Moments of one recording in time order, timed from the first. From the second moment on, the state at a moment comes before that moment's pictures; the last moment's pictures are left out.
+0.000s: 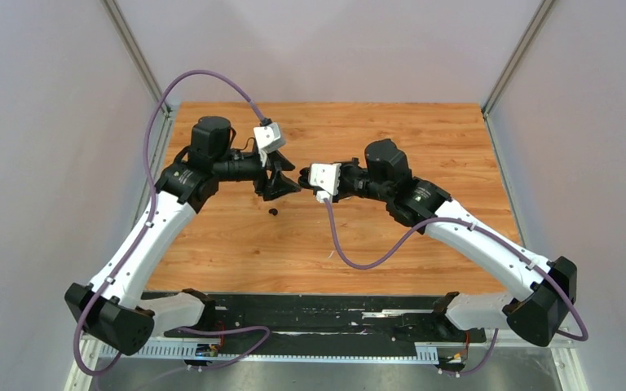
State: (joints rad) left arm -0.43 1.17 1.26 -0.55 0.78 0.30; right arm 0.80 1.28 1.20 -0.23 -0.30 -0.88
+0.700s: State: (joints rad) left arm -0.39 1.32 1.35 -0.53 0.96 0.19; right arm 0.80 1.24 1.13 -0.20 -0.38 -1.03
